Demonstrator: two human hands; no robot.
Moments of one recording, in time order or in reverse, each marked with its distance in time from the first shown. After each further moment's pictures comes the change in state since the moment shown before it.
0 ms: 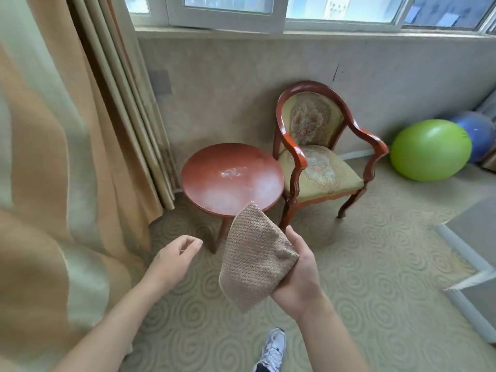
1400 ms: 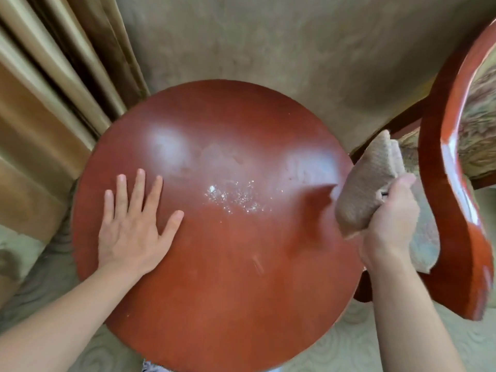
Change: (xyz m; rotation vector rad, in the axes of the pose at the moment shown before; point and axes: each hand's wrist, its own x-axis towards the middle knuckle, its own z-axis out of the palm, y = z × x) left_hand 0.633 -0.185 0.154 0.848 0.310 -0.216; right_hand 0.754 -0.245 -0.183 -0.971 0.653 -0.537
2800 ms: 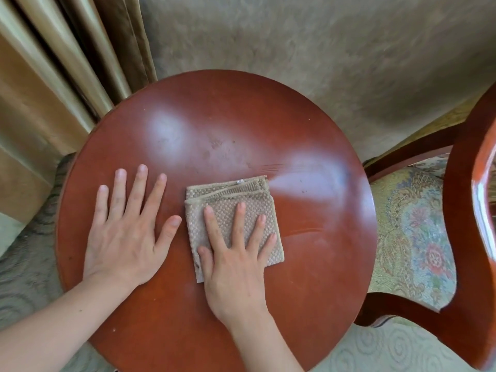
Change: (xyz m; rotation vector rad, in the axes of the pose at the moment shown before) left_hand 0.003 -0.002 -0.005 0.015 -0.051 0.030; right_hand -0.152 0.095 0.096 -1.186 -0.865 -0.562
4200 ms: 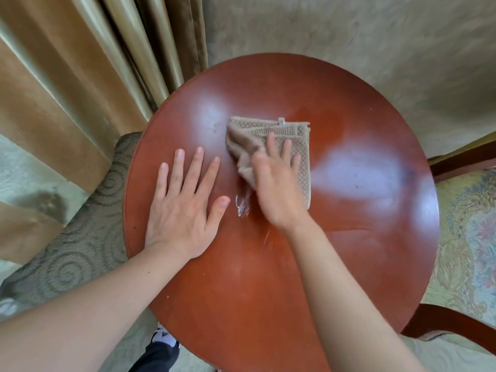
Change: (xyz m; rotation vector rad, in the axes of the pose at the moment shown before) left_hand 0.002 0.001 -0.007 -0.072 -0.018 -0.007; right_hand 0.100 -0.026 -0.050 0.400 -0.009 -0.128
